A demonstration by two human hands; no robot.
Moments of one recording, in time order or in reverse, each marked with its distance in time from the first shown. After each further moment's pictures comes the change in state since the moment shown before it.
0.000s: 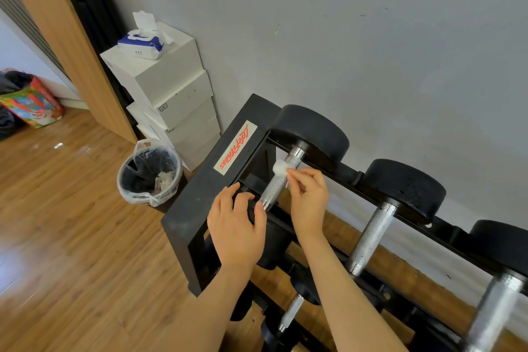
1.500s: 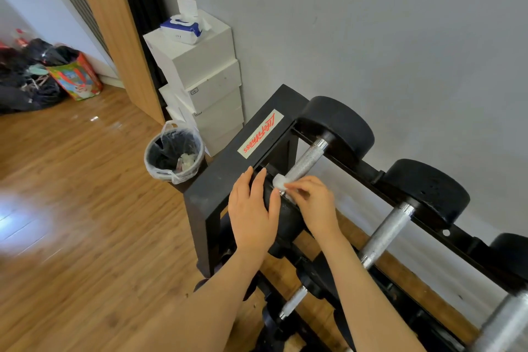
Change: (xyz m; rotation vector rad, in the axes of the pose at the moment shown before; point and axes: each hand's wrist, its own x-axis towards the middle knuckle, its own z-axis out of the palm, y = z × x) left_hand -0.015 -0.002 -0.004 -0.039 0.007 -0.064; right_hand -0.018 -0.009 -0.017 -0.199 -0.500 -0.086
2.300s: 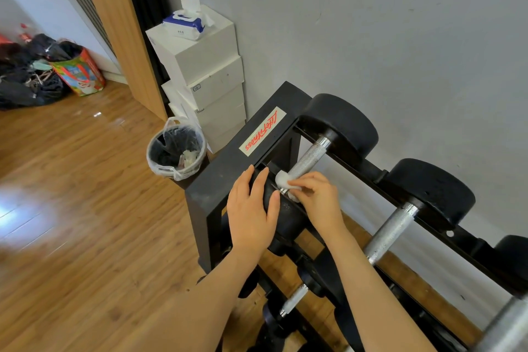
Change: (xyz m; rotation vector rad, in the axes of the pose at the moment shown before) left_hand -0.003 -0.009 -0.003 -0.005 -0.030 0.048; right_hand 0.006 0.004 -0.005 0.093 -0.048 0.028
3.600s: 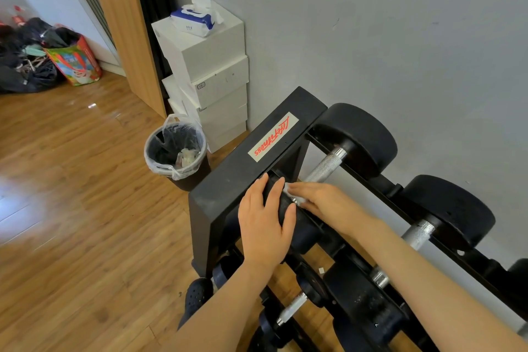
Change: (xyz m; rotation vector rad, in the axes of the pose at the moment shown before) left_hand 0.000 -0.003 0.002 -0.030 0.010 0.015; right_hand 0.036 -0.008 -0.024 -0.676 -0.581 -0.455
